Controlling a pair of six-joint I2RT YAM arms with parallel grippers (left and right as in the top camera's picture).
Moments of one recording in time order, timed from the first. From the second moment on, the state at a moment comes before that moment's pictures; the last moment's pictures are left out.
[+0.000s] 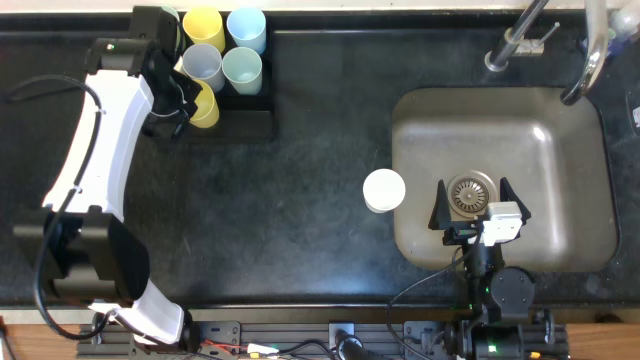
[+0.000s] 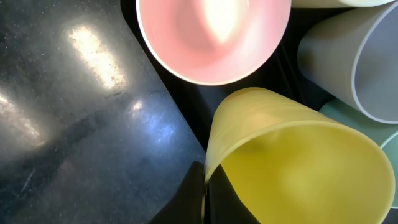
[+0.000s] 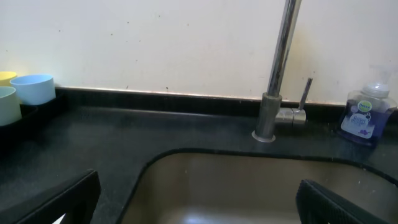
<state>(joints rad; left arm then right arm) -0.04 1.84 1.65 -1.20 -0.08 -1.12 0.01 0.01 0.02 -0.02 -0.05 -0.01</state>
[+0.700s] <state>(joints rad) -0.04 1.96 1.64 -1.15 -0.08 -1.12 0.01 0.01 0.02 -0.02 -0.05 -0.01</state>
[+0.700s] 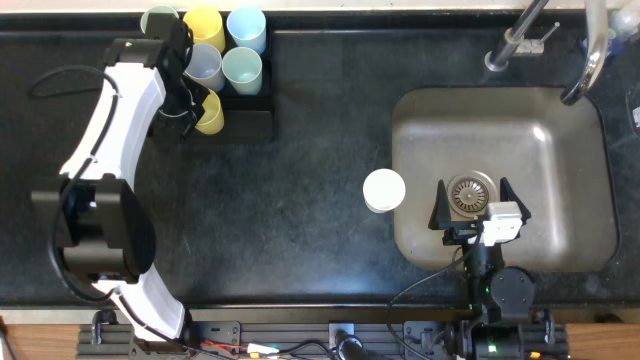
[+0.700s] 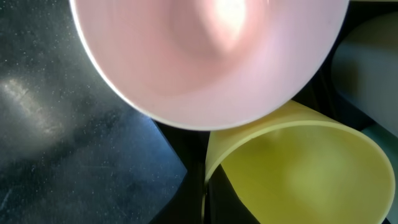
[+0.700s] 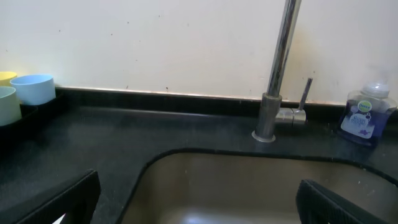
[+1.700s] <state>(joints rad) -0.06 1.30 1.63 -1.33 -0.11 -0.90 0.01 0.01 0.02 -0.02 -0.05 -0.01</state>
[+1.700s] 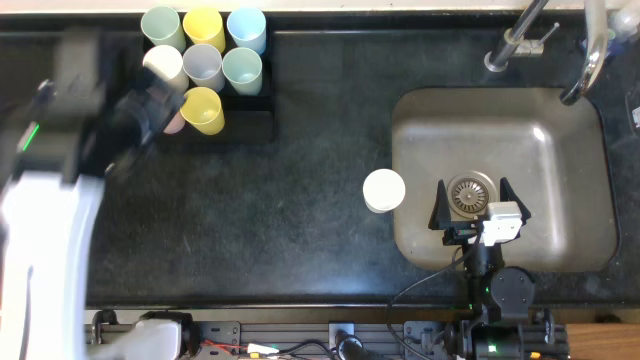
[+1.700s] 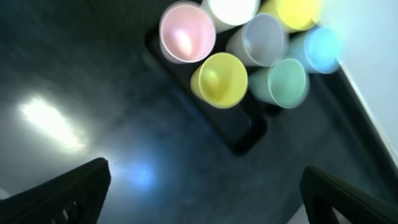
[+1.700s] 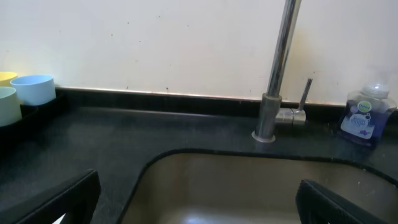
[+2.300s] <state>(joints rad) -0.06 0.26 0.19 0.25 0.00 -0.01 0.01 0.01 0.02 -0.02 -0.05 -0.01</state>
